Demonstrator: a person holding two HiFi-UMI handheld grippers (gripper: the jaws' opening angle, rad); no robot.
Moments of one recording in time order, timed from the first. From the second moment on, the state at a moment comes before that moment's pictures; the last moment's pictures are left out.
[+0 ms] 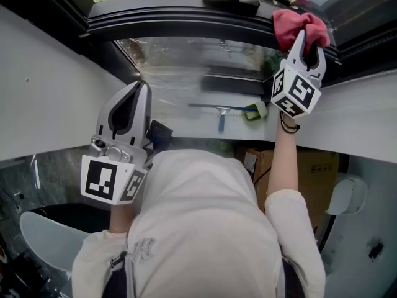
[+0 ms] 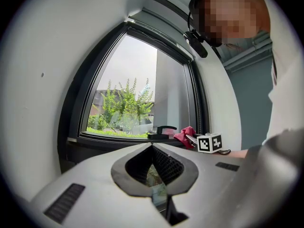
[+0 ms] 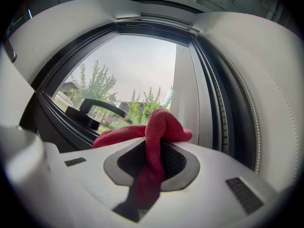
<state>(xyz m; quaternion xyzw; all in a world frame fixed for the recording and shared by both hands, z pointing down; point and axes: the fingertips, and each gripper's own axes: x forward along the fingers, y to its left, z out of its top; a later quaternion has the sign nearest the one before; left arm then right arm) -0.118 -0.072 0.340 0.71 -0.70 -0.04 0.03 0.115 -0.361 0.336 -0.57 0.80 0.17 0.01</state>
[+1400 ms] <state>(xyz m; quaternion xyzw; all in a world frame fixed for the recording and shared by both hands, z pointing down) -0.116 -0.066 0.339 0.71 -0.70 -0.06 0.04 0.092 -0.350 0.336 -0.55 0.81 0.18 0.01</state>
